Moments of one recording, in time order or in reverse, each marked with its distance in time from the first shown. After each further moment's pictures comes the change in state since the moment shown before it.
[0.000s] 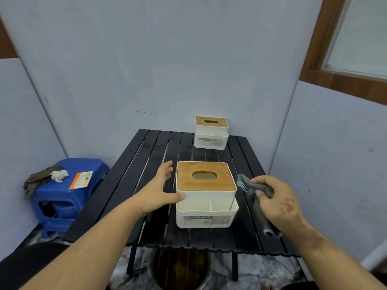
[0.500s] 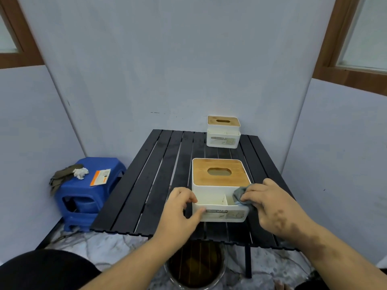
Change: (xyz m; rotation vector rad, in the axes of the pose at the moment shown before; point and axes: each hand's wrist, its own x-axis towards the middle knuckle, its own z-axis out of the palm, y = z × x) left_hand -0.060 -0.014 0.066 0.215 0.475 0.254; right_hand -0.014 -0.010 0.018 -0.565 -0.282 -0.564
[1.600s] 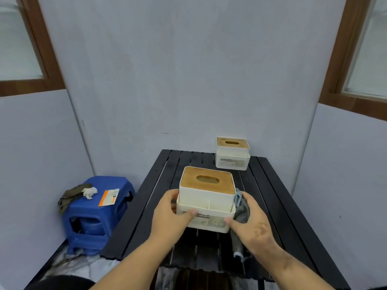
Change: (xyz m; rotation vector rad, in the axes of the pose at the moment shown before) left_hand 0.043 -0.004 -0.052 -0.281 0.112 -0.321; right_hand 0.051 -0.076 0.026 0.962 0.221 0.562
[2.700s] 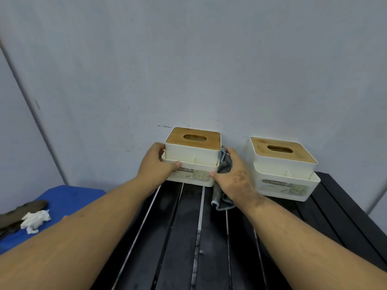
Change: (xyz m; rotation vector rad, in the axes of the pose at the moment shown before) left_hand 0.360 -0.093 0.000 0.175 0.081 0.002; right_hand 0.345 0.086 0.149 -0.088 -0.046 -0.144
